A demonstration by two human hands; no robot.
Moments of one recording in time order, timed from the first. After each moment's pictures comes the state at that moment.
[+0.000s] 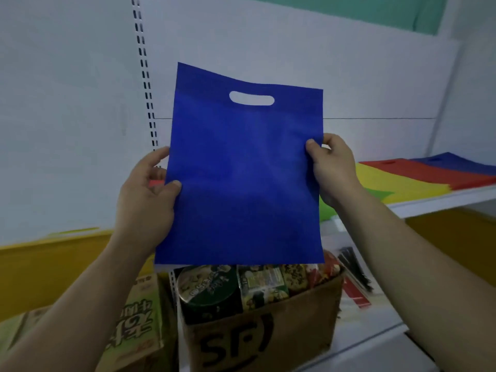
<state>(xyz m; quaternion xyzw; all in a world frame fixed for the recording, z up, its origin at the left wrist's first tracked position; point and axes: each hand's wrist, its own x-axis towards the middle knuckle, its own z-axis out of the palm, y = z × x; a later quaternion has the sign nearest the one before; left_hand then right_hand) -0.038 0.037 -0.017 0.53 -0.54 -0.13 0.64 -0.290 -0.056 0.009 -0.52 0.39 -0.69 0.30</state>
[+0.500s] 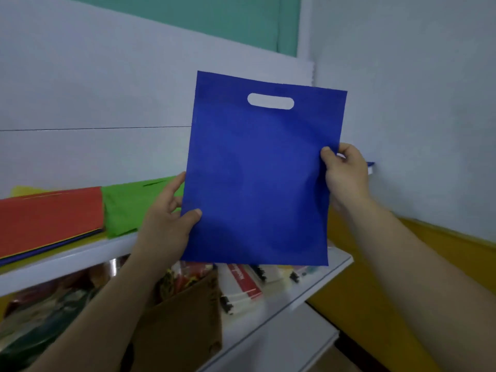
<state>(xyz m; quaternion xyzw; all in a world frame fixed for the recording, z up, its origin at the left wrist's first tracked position) -0.308 0.041 -0.041 0.38 -0.65 -0.35 0.56 -0.580 0.037 0.005 -0.39 0.48 -0.77 0.16</state>
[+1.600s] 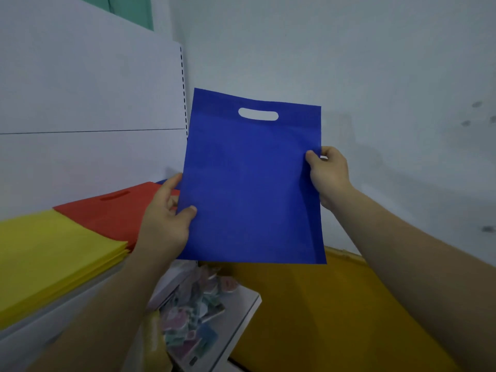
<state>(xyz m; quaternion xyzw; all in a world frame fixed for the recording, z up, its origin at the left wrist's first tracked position) -0.702 -0.193 -0.039 0.28 -0.69 -0.43 0.51 -0.956 -0.107 0.013 -0.30 0.62 -0.73 0.04</state>
